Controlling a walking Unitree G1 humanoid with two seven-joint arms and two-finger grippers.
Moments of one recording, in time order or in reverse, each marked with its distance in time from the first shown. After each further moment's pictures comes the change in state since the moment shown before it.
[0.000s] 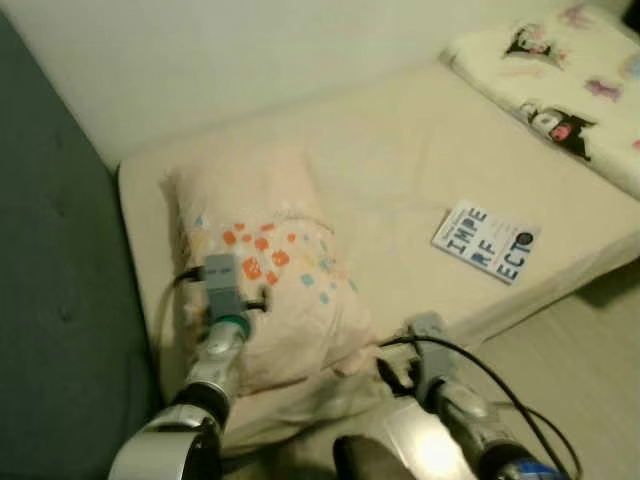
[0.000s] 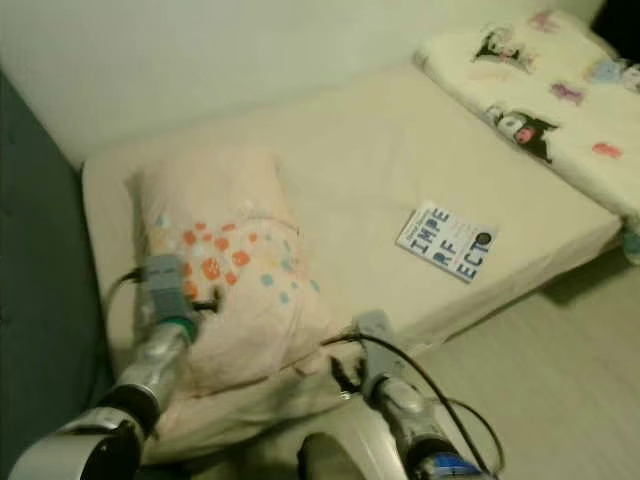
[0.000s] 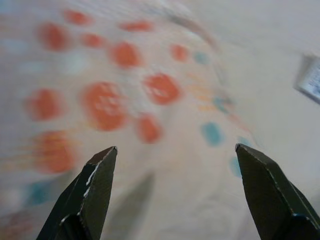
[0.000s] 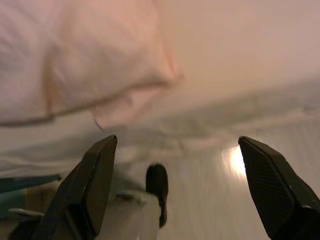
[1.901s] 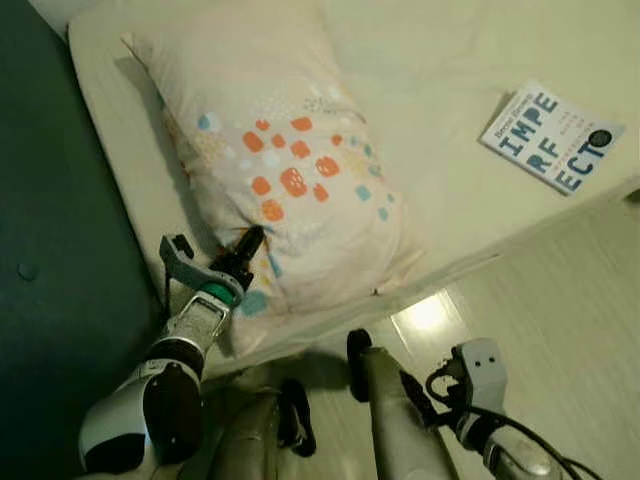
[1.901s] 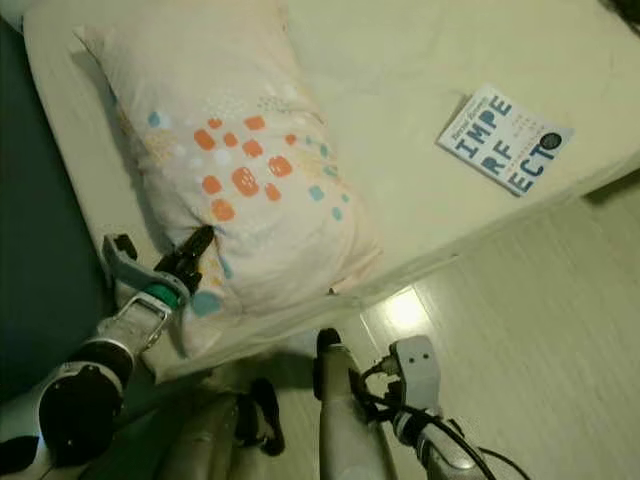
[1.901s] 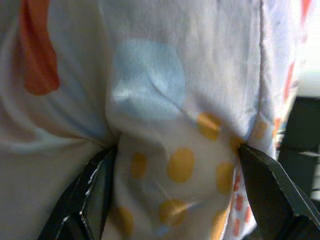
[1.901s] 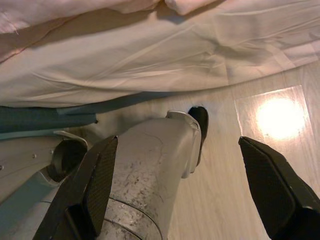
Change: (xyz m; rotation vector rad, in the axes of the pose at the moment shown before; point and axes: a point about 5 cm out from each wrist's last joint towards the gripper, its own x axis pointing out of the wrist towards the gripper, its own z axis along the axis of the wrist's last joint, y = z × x) left arm 0.003 0.021 0.028 -0.957 -0.025 -0.370; right arm -0.077 -0.005 -0.005 -0.002 -0.118 0.041
